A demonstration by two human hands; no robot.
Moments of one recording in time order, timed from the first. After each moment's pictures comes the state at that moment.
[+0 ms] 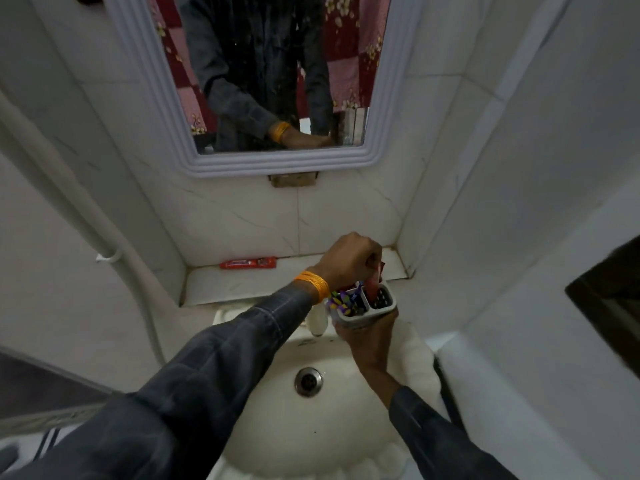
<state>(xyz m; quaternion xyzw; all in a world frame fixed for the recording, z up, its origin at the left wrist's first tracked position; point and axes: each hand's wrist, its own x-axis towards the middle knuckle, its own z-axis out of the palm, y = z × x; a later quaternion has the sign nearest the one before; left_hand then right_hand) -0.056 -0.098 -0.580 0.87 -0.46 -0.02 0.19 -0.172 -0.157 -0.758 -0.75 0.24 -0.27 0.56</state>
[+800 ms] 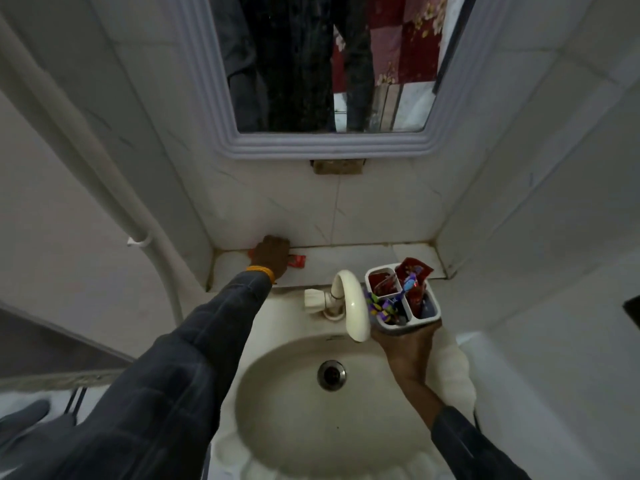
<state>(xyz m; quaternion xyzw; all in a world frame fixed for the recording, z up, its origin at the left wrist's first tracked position) 0.068 0.070 -0.720 0.98 -0.17 -0.11 0.07 -0.173 -0.154 -0.762 -0.70 0.24 -0.25 0.62</state>
